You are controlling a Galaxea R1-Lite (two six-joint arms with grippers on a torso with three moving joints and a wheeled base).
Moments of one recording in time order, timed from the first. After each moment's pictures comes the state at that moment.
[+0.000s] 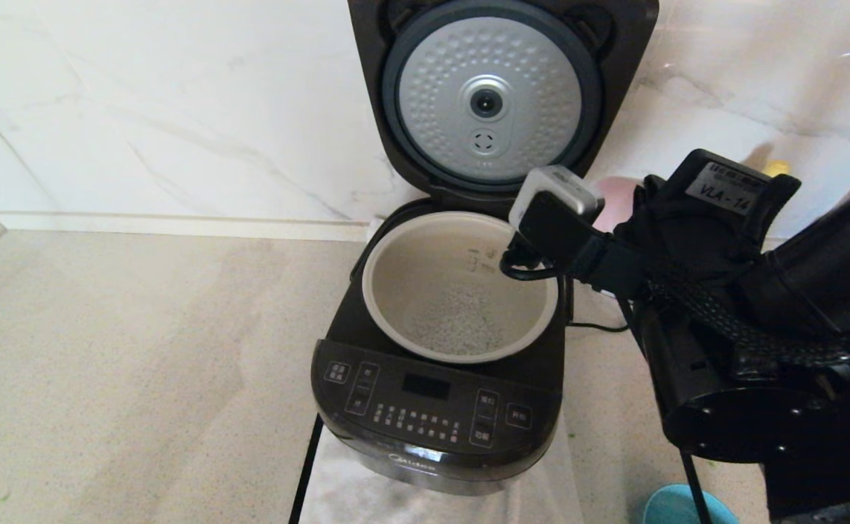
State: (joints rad) left arm -0.01 0.00 0.00 0.00 -0.01 0.03; right arm 0.94 1.71 -0.92 -1.35 -1.17 -1.70
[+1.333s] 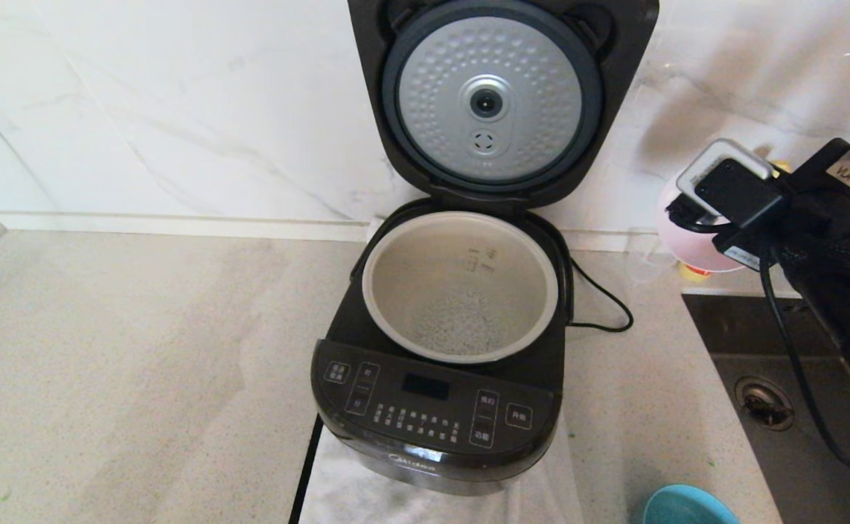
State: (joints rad) left arm -0.01 0.00 0.00 0.00 -0.01 0.03; right arm 0.39 1.51 -0.80 -1.02 -0.63 -1.26
